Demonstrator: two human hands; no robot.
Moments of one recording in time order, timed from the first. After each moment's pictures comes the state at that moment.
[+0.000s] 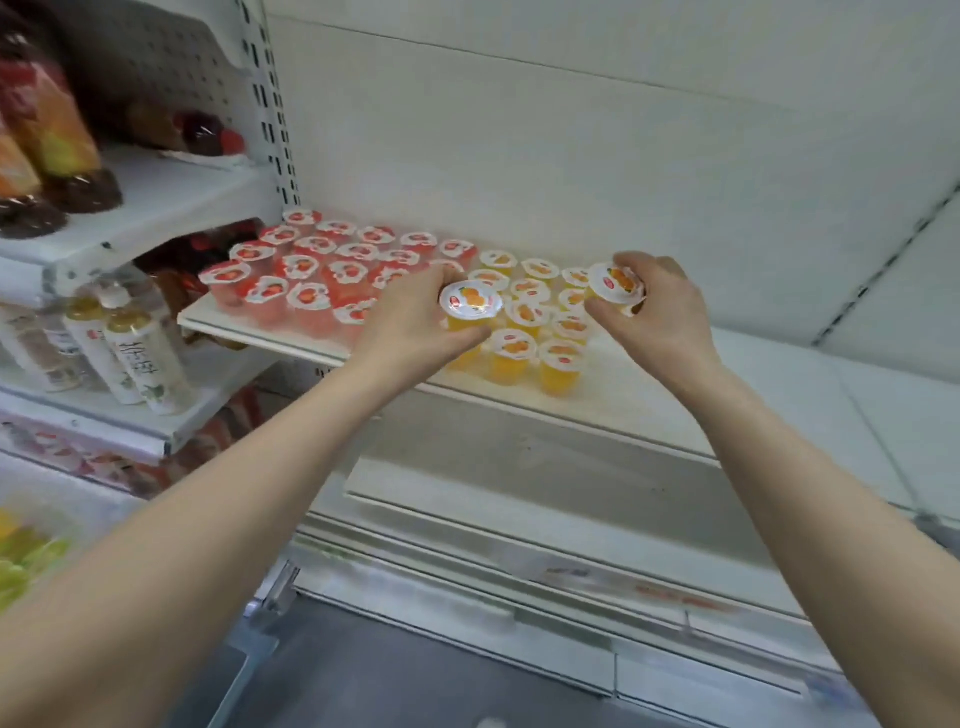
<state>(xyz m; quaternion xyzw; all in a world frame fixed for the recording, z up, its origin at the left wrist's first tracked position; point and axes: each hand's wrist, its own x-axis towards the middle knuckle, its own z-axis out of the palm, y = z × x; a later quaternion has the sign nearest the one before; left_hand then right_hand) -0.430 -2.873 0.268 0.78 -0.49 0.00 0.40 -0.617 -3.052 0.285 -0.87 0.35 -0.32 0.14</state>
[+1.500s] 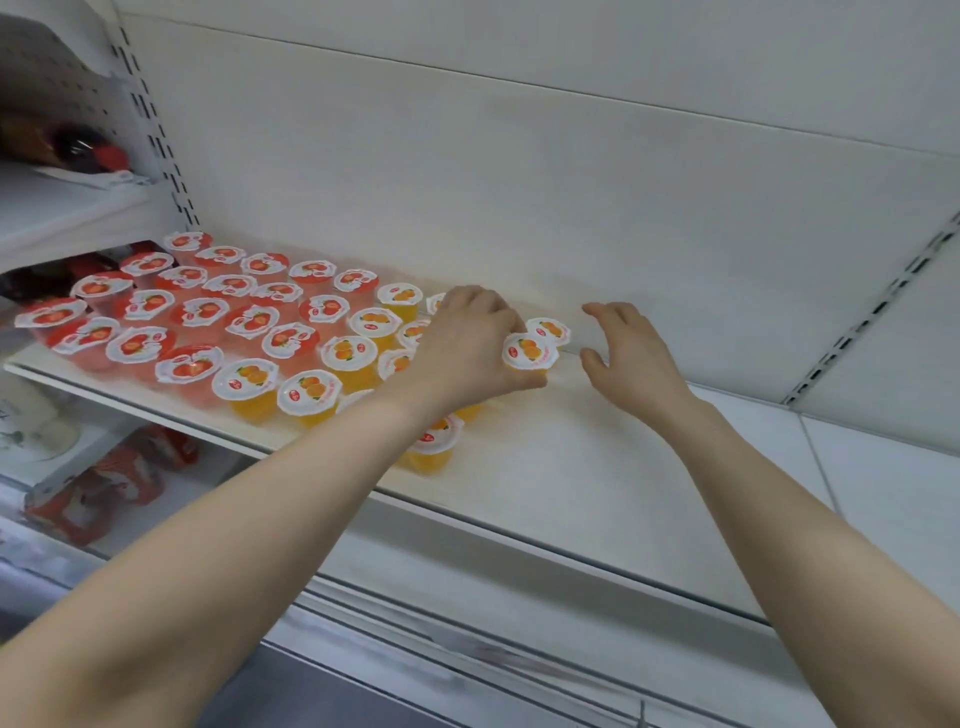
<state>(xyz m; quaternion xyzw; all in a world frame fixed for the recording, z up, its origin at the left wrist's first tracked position) -0.492 -3.087 0.249 0.79 -0.57 0.09 0.21 -0.644 -3.244 0.233 -0.93 0.30 -0.20 0.08</state>
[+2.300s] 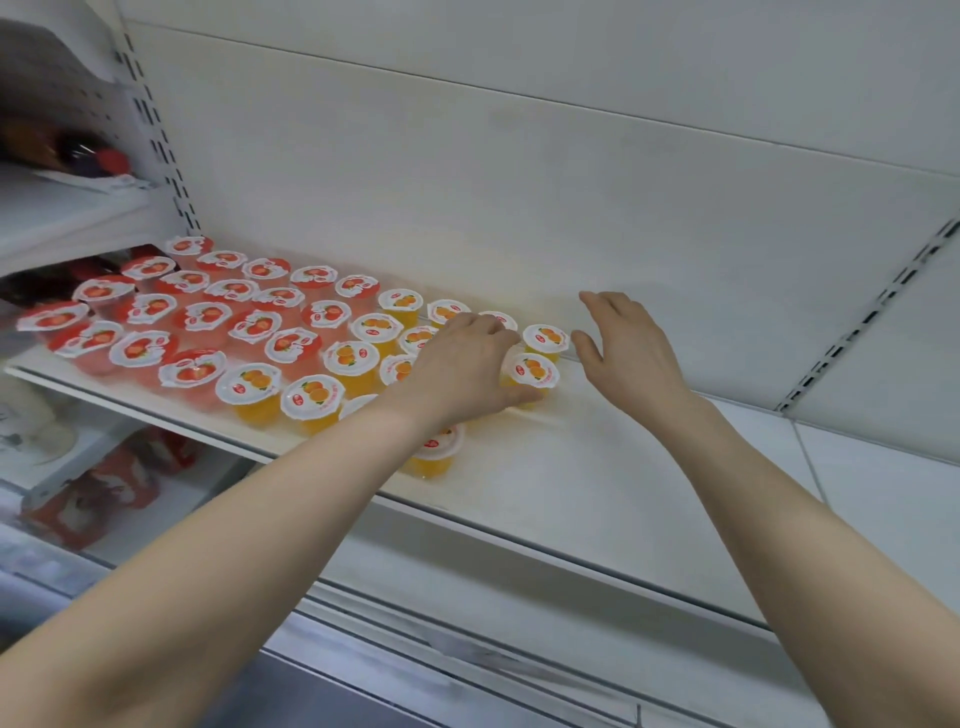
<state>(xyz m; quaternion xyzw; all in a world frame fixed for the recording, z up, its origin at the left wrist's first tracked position) -0.496 -3.078 0.250 0.80 -0.58 0.06 0.13 -0.639 -3.224 0.258 -0.93 0.29 -0.22 0.01</state>
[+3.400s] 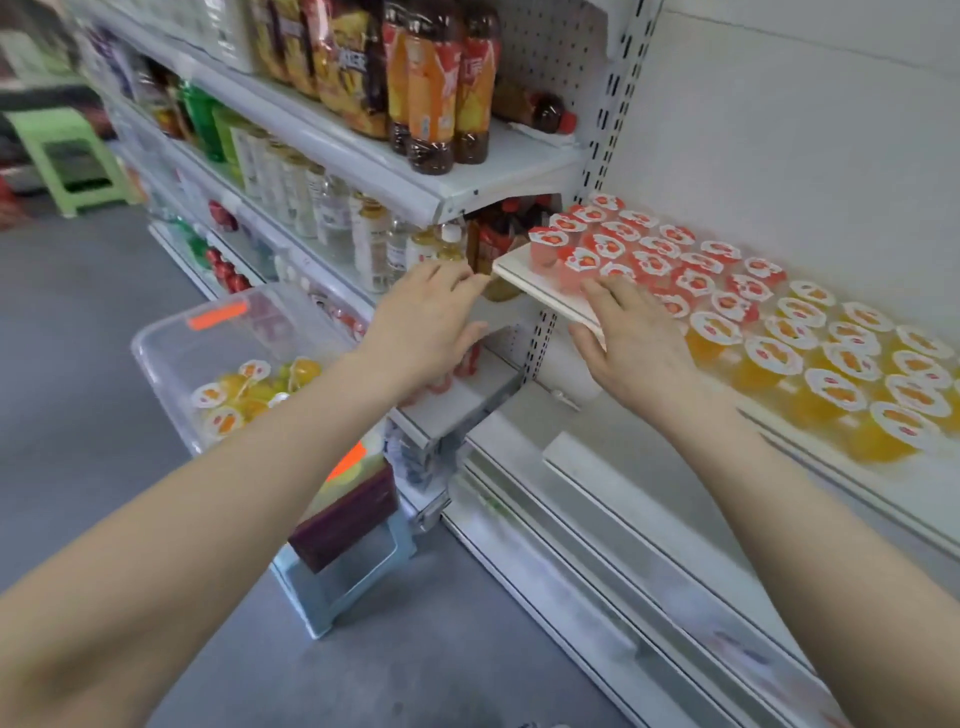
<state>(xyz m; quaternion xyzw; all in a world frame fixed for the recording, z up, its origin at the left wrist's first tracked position) -0.313 -2.622 0.222 0.88 -0.41 0.21 0.11 -0.424 -2.839 0.238 -0.98 0.03 -0.20 -0.01</state>
